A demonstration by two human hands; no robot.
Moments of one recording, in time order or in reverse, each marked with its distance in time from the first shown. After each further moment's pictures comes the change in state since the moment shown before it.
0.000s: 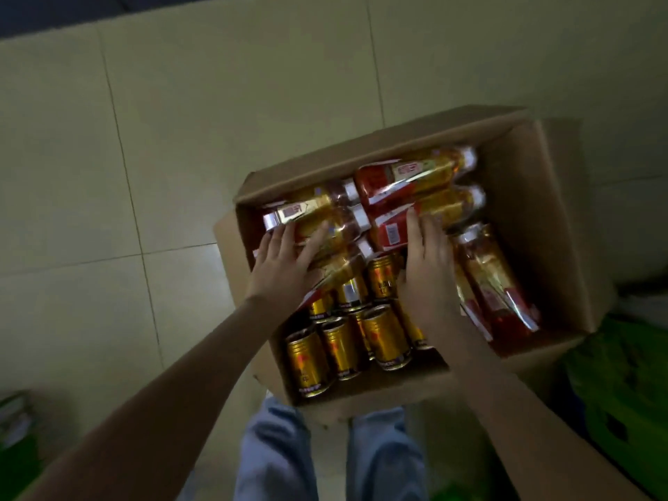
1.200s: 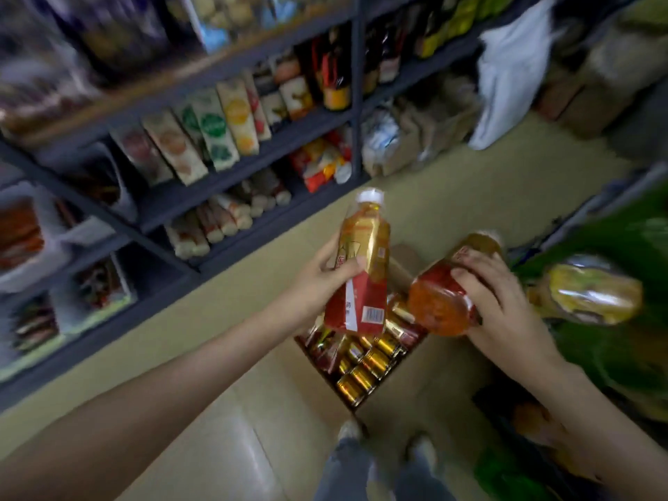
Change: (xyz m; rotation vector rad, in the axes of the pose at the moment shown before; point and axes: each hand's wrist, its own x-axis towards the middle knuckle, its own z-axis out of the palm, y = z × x) left_hand -0.320 0.156 -0.516 -1.174 -0.375 0.332; right_hand -0.412 -0.100 -0.434 -0.014 0.886 -0.288
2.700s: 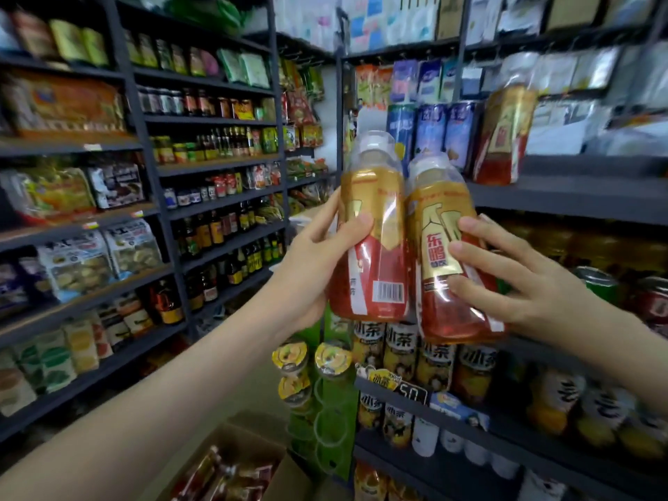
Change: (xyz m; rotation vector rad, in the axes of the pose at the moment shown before) left_hand -0.403 0.129 0.470 -0.031 -0.503 0.728; right_hand -0.346 -0.098 -0.564 -0.923 0.372 -0.547
